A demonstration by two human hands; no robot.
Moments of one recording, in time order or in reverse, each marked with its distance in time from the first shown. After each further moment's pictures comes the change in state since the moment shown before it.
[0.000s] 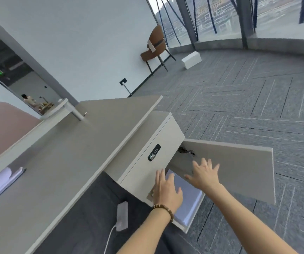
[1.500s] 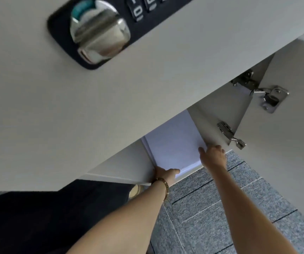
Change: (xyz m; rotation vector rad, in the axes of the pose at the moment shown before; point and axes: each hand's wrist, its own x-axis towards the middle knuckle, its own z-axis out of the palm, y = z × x) left_hand 0.155 -0.138 0.362 -0.969 -0.301 -1.219; right_hand 0.238 0.096 0.335 -0.009 -0.301 0.117
